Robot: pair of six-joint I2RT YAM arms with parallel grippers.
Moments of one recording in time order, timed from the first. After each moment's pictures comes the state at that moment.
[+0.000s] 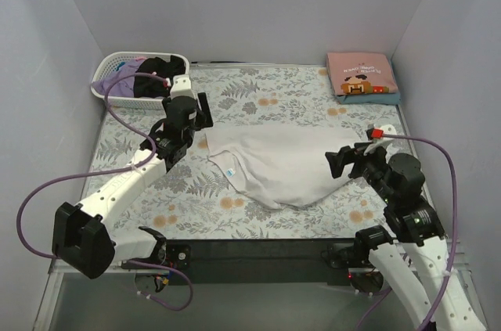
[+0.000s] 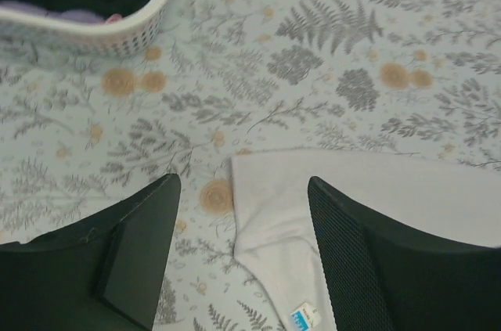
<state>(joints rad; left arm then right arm) -0.50 1.24 0.99 -0.13 -0.44 -0.31 0.33 0.38 0.66 -0.47 -0.09 0.09</state>
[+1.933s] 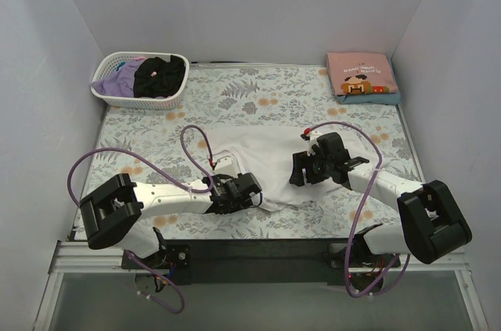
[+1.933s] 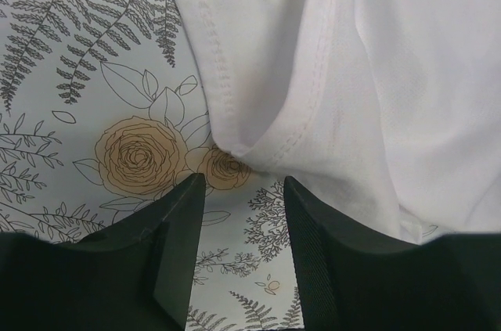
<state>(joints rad) -1.13 1.47 0.75 -0.48 -0.45 -1.35 0.47 1.32 0.56 -0.13 -0.28 0.21</state>
